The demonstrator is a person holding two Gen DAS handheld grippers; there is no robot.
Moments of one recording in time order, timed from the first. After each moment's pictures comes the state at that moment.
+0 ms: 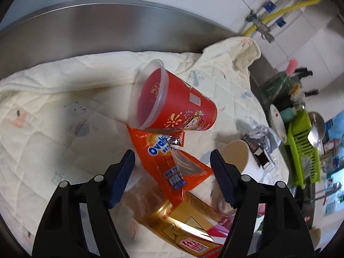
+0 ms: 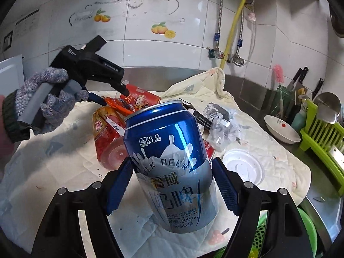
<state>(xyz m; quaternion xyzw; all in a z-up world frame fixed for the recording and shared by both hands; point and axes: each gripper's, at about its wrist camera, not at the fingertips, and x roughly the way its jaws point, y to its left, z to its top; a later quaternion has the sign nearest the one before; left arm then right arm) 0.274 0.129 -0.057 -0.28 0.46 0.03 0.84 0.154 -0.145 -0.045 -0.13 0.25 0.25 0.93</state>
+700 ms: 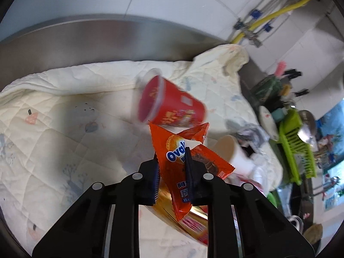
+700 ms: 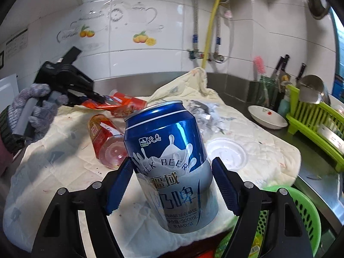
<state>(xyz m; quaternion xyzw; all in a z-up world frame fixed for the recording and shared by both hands) 0.233 0.130 -0.029 -0.29 0.42 0.00 0.86 0.127 -0.183 -0.035 -0.07 0.25 0.20 0.94</state>
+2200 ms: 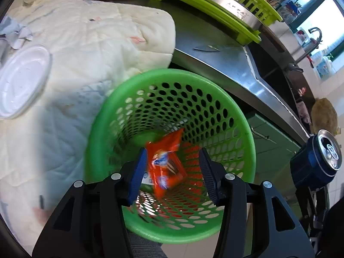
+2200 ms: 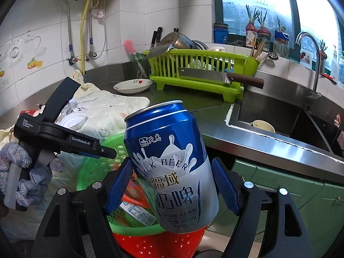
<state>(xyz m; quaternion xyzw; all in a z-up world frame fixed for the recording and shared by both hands) 0.229 -0.318 -0.120 -0.05 0.56 -0.29 0.78 0.043 -0.458 -0.064 0.03 0.28 -0.08 0.96</state>
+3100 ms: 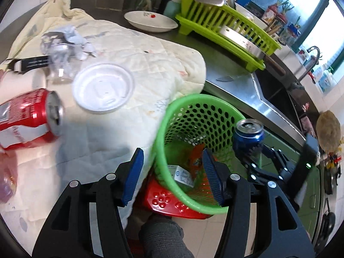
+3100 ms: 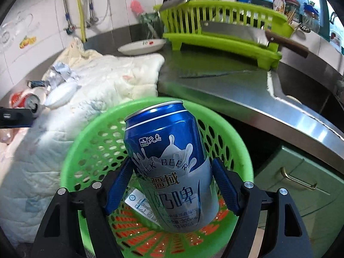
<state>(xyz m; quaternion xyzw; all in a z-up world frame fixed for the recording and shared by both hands) 0.202 -0.219 -0.064 -0.06 0.49 -0.23 0.84 0.142 -0.441 -0.134 0.04 0.39 -0.03 0.92</state>
